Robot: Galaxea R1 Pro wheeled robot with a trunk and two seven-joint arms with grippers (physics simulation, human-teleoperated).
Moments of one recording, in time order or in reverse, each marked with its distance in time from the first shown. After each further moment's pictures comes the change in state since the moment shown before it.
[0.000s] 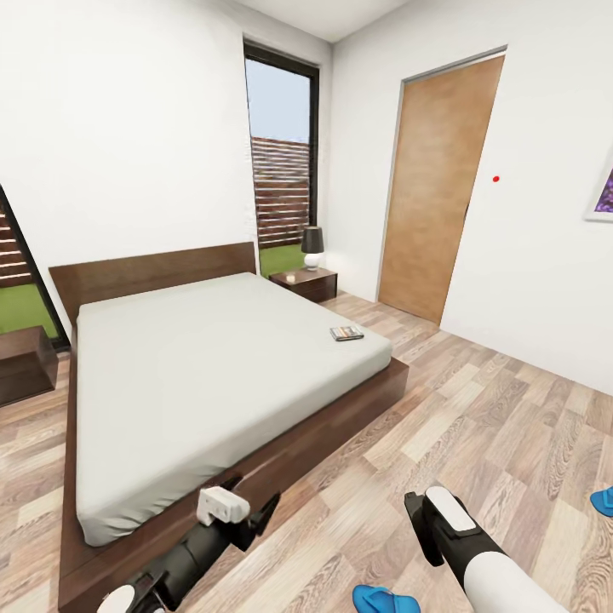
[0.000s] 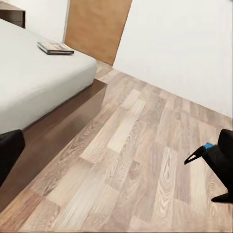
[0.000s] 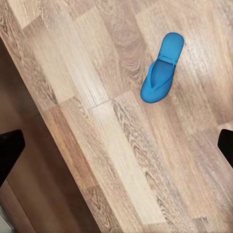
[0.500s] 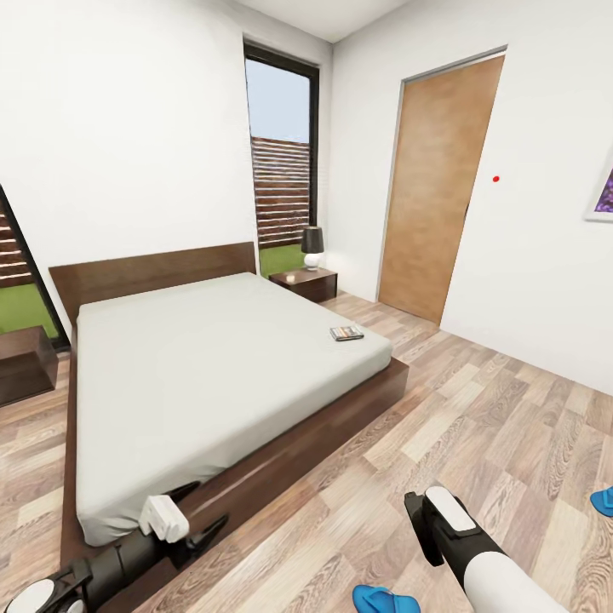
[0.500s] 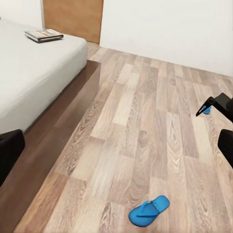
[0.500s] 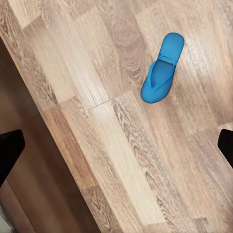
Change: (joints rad) left arm 0.000 0.228 0.161 0.023 0.011 0.002 -0.300; right arm 0.000 0.000 0.001 0.000 0.000 0.000 0.001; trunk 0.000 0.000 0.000
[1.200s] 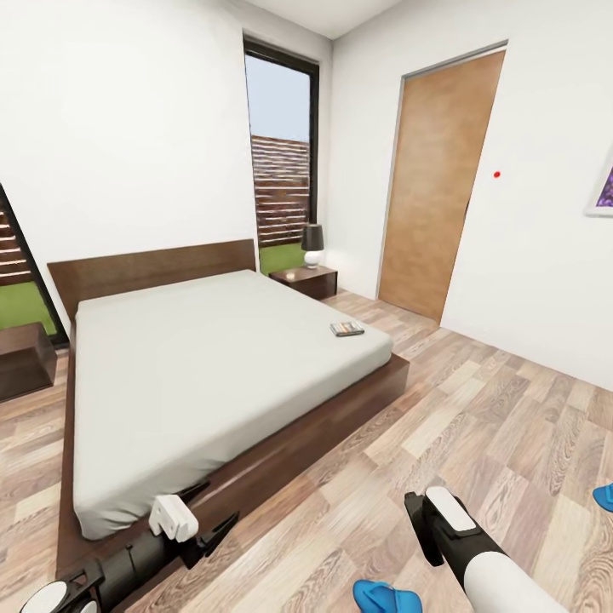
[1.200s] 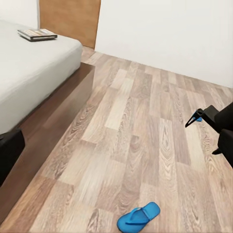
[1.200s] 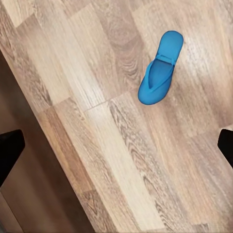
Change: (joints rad) left arm 0.000 -0.058 -0.002 0.000 0.001 0.002 -0.007; right arm 0.000 0.000 -0.003 0.000 0.000 0.000 0.000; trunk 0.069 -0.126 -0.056
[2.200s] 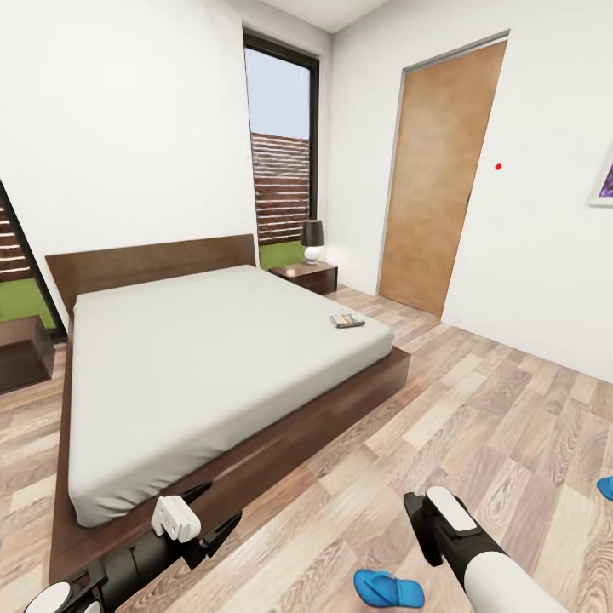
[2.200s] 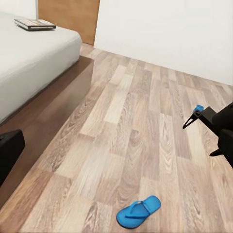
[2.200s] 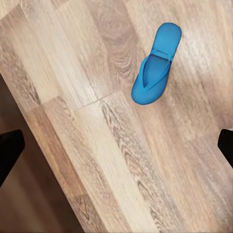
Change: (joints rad) left arm 0.000 -0.010 -0.004 0.003 -0.001 -0.003 0.000; right arm 0.000 -0.001 -0.002 -0.001 -0.004 0.018 0.000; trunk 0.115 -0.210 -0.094
